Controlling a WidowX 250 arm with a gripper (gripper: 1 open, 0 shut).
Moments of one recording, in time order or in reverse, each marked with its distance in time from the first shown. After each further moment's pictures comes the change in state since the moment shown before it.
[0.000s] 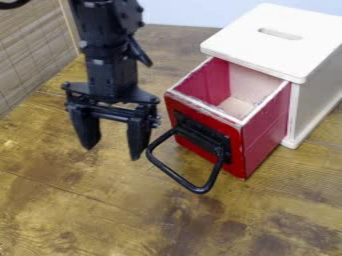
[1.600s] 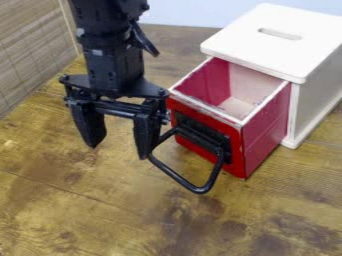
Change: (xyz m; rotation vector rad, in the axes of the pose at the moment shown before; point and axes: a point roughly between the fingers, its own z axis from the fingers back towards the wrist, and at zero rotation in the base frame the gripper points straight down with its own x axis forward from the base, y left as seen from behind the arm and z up) arm -0.014 -0.025 0.015 -0.014 -0.053 -0.026
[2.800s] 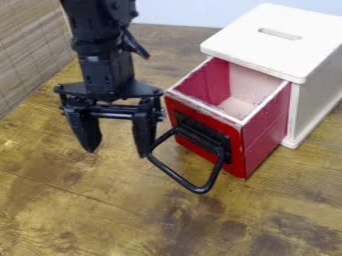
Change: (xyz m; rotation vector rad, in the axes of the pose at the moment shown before) arm 0.006 0.016 -0.009 -0.045 -0.006 0.115
